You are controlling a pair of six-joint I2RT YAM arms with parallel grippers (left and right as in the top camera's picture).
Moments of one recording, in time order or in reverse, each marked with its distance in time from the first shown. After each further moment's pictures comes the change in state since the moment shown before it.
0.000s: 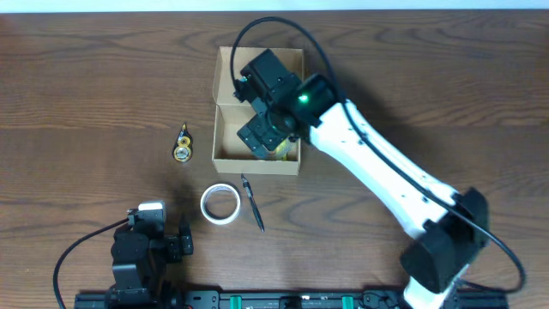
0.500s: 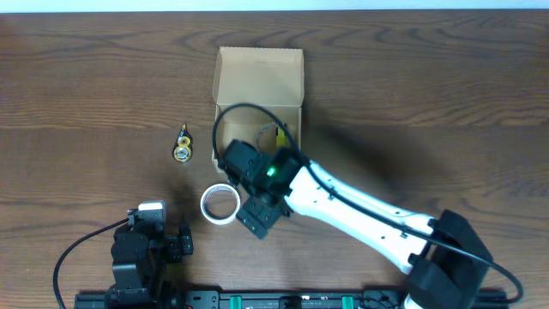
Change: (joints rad) left arm 0.000 0.000 0.000 0.000 0.000 0.000; right arm 0.267 -0.084 -0.398 0.023 -0.005 0.166
